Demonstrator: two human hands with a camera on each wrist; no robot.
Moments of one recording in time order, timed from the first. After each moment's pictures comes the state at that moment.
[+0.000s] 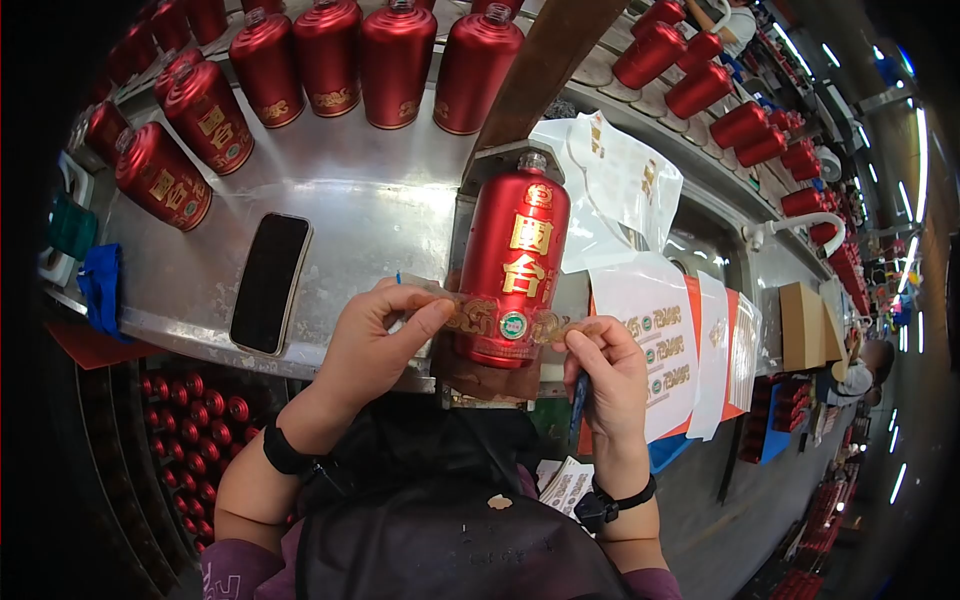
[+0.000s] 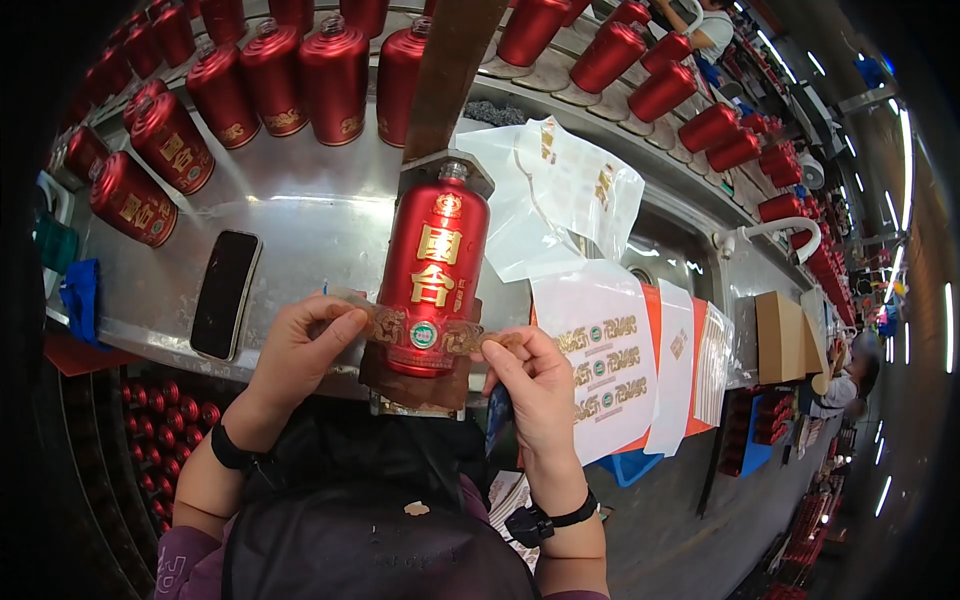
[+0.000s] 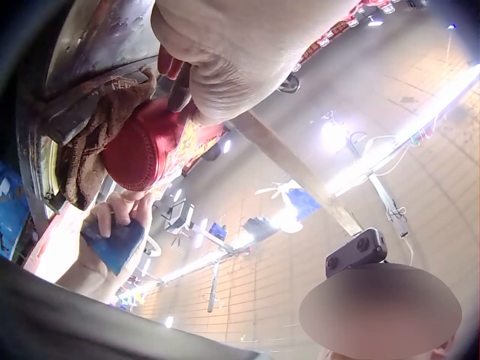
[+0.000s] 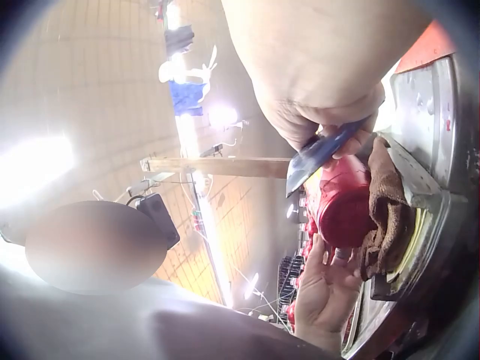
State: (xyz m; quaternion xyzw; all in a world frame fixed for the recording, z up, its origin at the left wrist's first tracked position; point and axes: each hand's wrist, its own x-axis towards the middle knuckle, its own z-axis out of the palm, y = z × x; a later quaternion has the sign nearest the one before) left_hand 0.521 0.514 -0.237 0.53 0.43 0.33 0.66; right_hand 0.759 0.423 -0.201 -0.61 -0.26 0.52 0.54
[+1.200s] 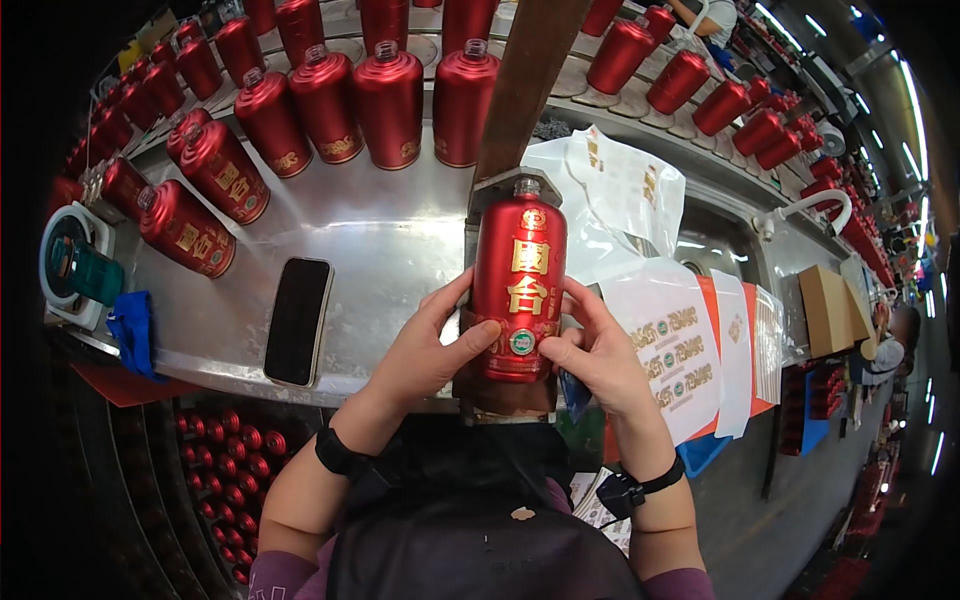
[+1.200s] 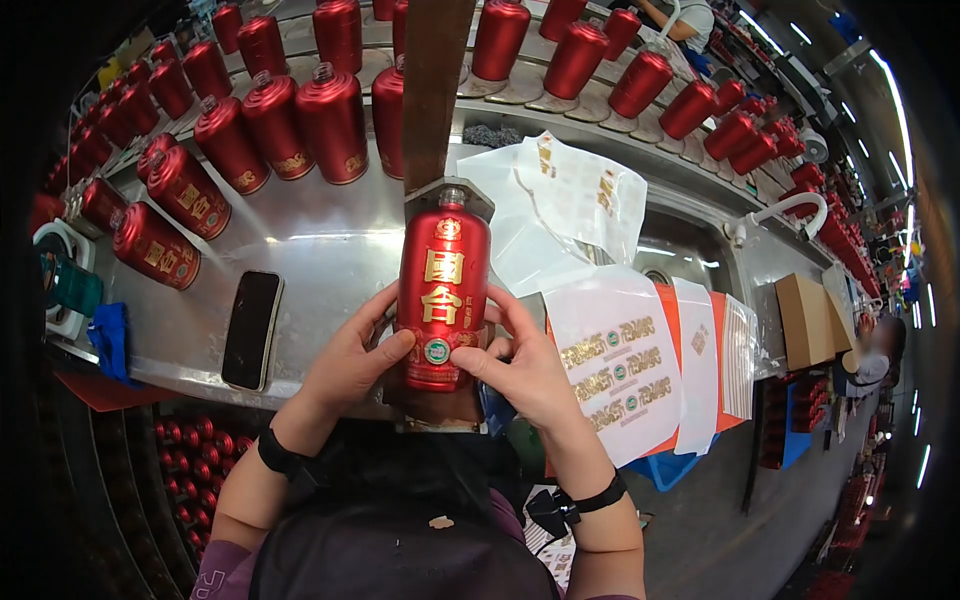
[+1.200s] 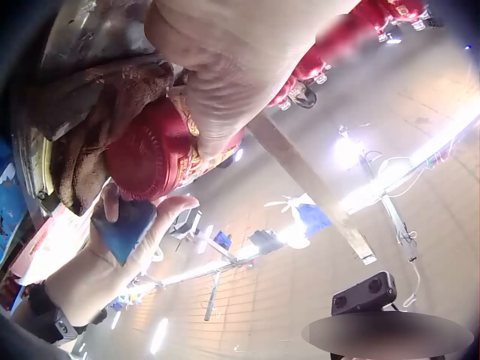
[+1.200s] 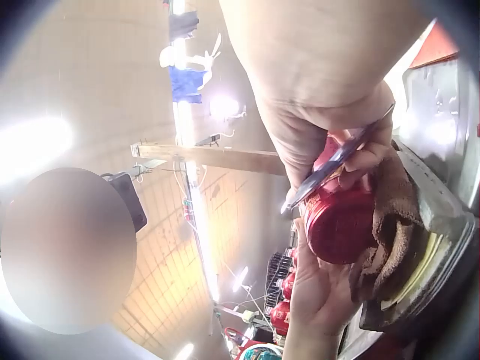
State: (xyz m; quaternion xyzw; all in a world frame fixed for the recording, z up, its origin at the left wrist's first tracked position) left_hand 0.544 0.531 -0.268 0.51 0.35 0.31 0.72; right_hand 0.754 0.463 -0.201 -0.57 -0.34 0.59 0.46
